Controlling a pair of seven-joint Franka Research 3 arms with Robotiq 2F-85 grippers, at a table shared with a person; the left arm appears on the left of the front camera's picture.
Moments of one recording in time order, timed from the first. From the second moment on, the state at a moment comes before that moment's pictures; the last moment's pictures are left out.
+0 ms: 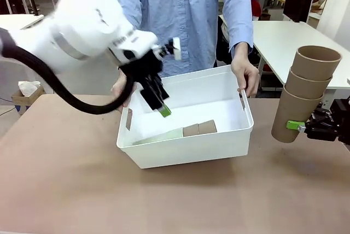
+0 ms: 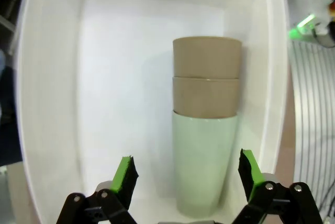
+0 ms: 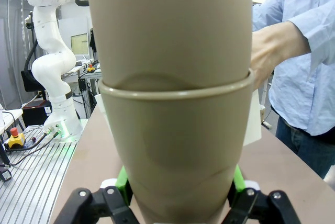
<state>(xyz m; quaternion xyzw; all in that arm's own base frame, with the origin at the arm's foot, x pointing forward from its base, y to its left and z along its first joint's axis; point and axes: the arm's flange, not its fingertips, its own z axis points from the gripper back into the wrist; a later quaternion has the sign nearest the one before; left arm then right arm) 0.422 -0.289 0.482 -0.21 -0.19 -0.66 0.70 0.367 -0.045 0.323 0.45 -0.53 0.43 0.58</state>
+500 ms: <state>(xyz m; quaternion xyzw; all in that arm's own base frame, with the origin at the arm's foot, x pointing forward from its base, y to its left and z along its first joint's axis) 0.376 -0.128 0.547 -0.23 -0.30 -0.62 0.68 0.367 -0.045 0.323 0.45 -0.53 0.43 0.58</state>
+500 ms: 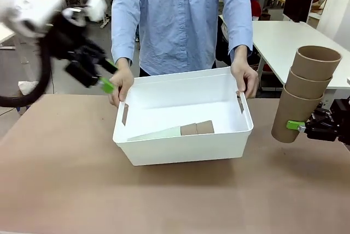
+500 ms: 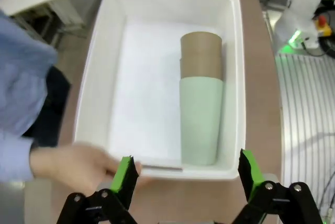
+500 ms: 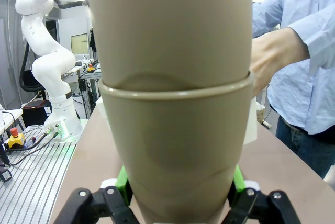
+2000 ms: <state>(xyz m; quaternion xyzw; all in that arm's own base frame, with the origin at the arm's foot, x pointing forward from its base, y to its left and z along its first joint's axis) 0.330 0.017 0.529 -0.22 -0.35 -0.59 0.70 0.367 -0.045 0.323 0.45 -0.53 0.43 0.58</state>
